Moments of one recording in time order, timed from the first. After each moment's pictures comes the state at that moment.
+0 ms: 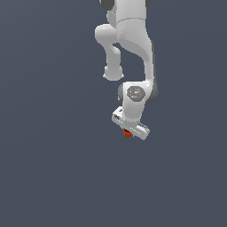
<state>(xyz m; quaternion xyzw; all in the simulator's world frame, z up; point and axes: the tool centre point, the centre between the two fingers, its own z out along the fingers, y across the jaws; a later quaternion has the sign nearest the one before) -0.018 0.082 0.039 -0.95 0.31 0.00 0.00</state>
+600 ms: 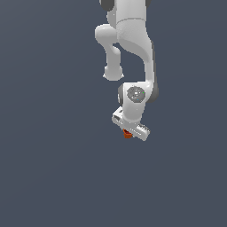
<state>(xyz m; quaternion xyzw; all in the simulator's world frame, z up) -0.013 0.082 0.039 -0.95 0.31 0.00 0.00</state>
